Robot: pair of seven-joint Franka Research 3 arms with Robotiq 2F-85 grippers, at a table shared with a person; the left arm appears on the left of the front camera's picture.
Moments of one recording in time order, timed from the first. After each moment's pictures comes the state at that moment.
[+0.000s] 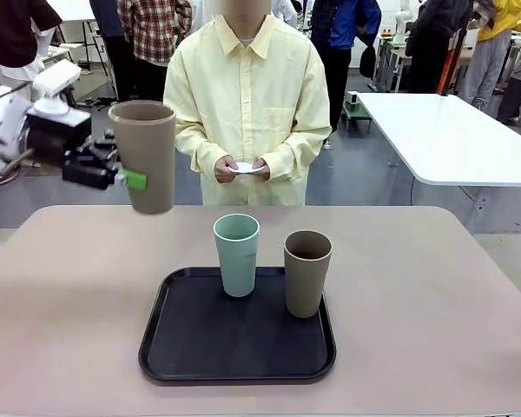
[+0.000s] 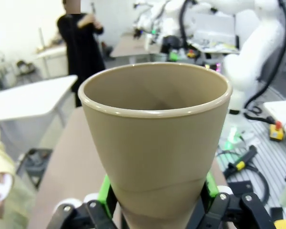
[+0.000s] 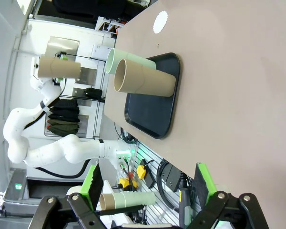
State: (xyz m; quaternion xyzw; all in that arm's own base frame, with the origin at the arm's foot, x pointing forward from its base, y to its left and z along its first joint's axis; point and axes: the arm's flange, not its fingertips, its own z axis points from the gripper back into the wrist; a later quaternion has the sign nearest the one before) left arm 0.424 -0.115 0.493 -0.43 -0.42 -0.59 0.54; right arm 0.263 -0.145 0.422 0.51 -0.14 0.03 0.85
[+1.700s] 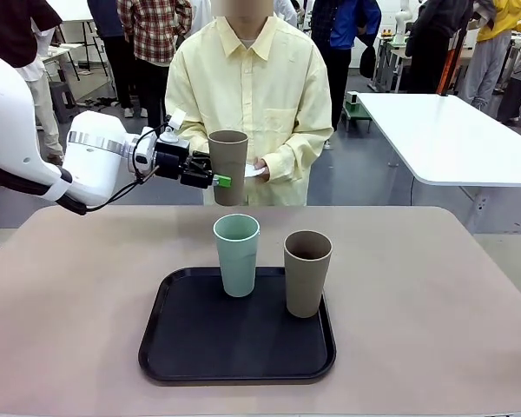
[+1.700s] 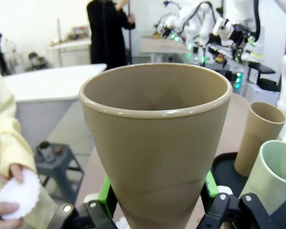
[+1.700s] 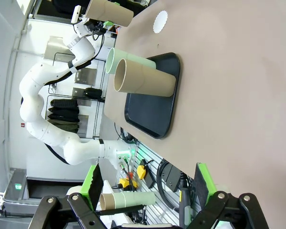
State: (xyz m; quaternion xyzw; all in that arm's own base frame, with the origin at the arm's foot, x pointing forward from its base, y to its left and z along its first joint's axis) left arm 0.639 -0.211 0.355 -0.45 -0.43 -0.55 0.56; right arm 0.263 -0.145 0.423 0.51 -0.14 0.03 0.85
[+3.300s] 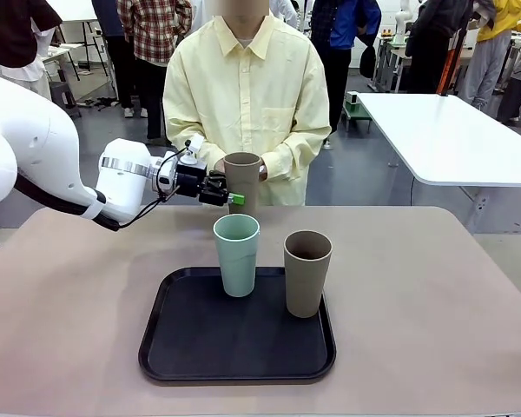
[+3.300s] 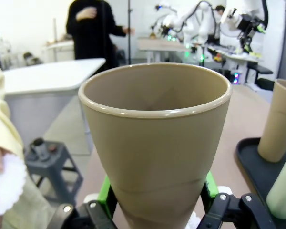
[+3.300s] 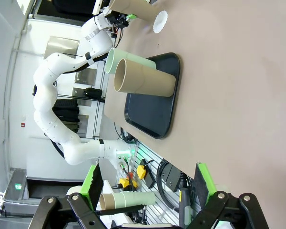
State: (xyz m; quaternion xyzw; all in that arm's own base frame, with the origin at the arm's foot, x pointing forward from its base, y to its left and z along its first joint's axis) left arm 0.687 -0.238 0.278 -0.47 -0.42 -0.55 0.55; right arm 0.263 -0.145 0.423 0.51 -0.14 0.03 0.85
